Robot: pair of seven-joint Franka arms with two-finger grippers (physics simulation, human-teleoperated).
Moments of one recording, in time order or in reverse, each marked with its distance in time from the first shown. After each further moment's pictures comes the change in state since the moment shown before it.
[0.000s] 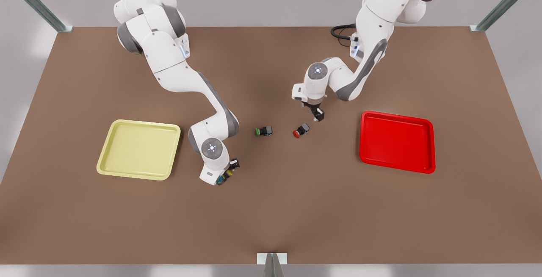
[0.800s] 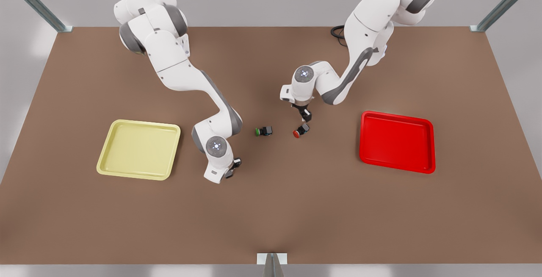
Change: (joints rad) left arm -0.128 0.140 0.042 0.150 -0.003 -0.008 -0.067; right arm 0.021 -0.003 0.000 0.007 0.002 -0.012 -0.008
